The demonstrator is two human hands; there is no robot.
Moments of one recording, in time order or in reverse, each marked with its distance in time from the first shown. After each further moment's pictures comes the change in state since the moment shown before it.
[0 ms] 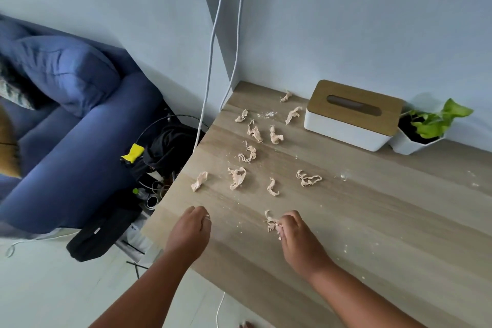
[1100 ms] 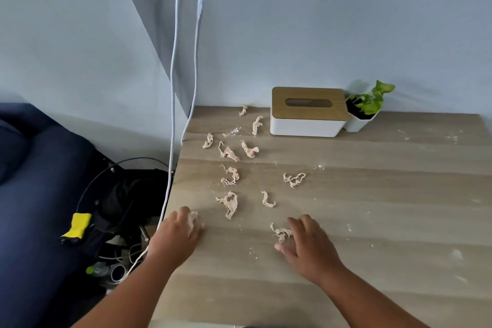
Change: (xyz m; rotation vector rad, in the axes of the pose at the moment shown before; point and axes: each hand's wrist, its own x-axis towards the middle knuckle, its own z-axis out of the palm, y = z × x) left_hand 0.136 -0.051 -0.038 0.226 -0.121 0.382; right_hand -0.001 -0.040 0.028 -0.362 0.111 0.445
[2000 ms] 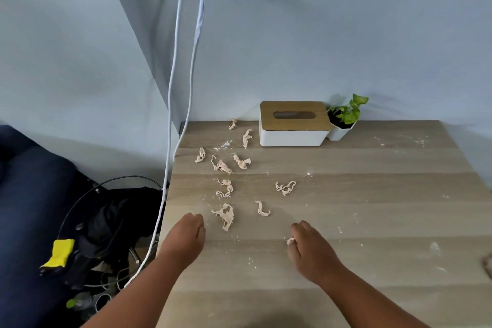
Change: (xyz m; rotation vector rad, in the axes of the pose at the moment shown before) left_hand 0.024 0.031 -0.019 -0.113 -0.109 0.175; right_hand -0.005 -0.013 -0.021 0.146 0.045 0.104
